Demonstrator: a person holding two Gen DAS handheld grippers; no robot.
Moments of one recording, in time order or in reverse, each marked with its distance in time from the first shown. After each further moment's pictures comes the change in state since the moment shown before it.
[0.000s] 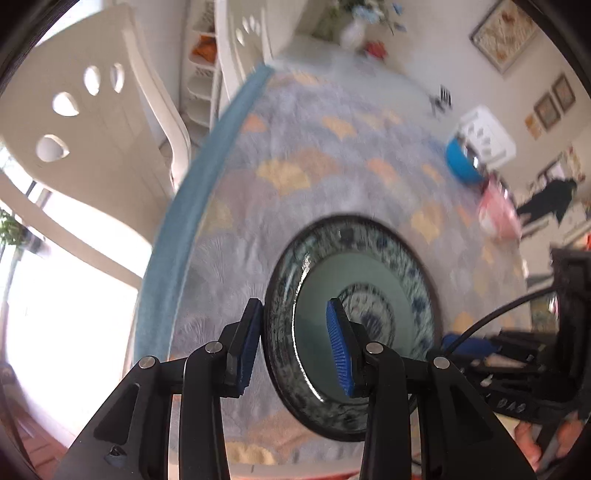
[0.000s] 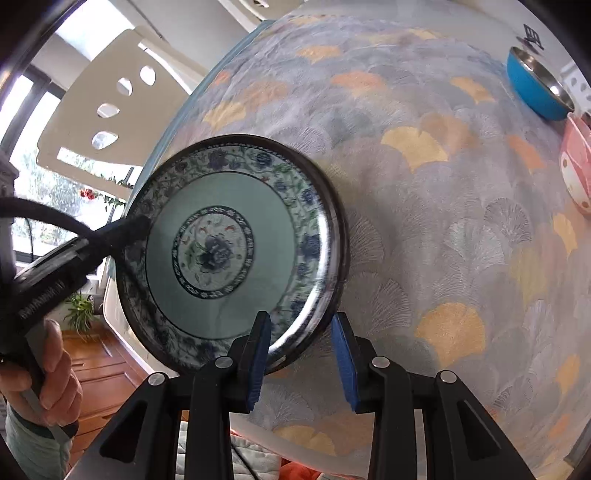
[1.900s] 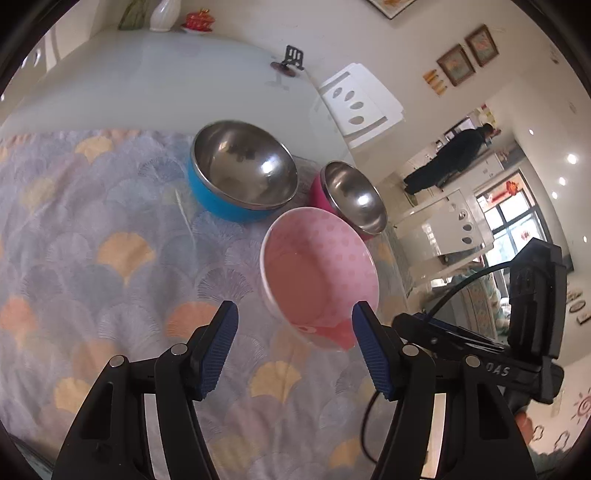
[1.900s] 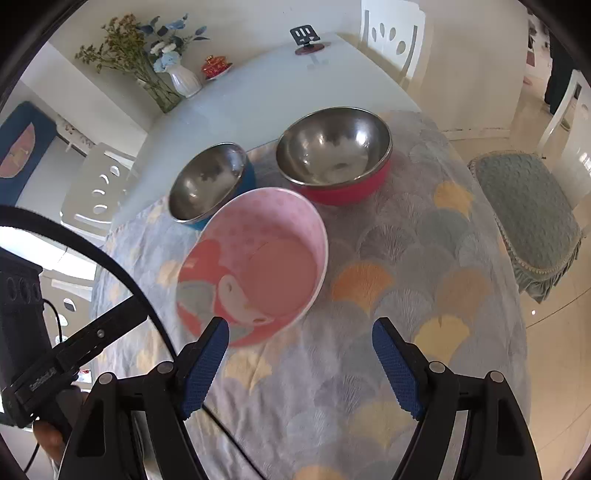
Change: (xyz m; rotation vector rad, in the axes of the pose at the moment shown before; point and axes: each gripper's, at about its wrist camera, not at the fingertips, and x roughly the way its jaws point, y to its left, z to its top) left arm 0.149 -0.346 0.118 0.218 0.137 -0.376; right arm -0.148 -0.345 0.034 0.496 -0.308 -0.033
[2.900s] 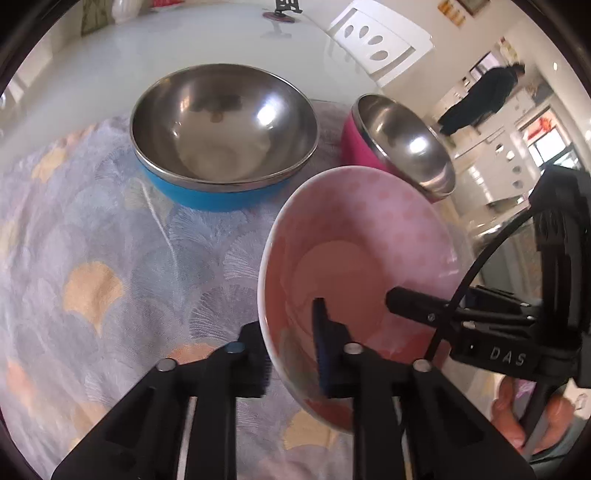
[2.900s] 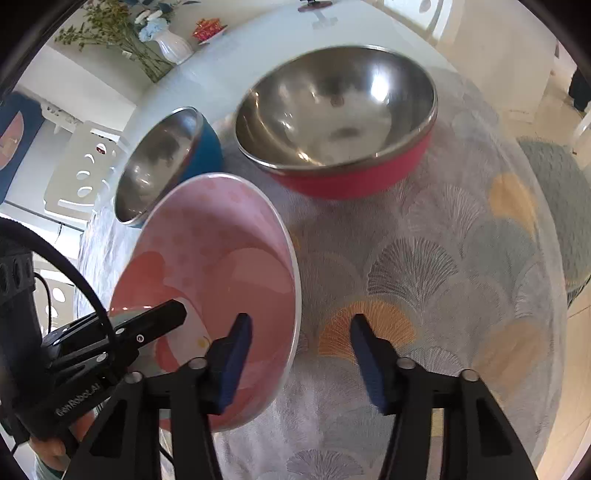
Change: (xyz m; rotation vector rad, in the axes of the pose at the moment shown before) left arm 0.082 -0.001 0.011 0.162 0.168 0.224; right arm 0.093 -0.028 0.034 -0.017 0.138 0.049
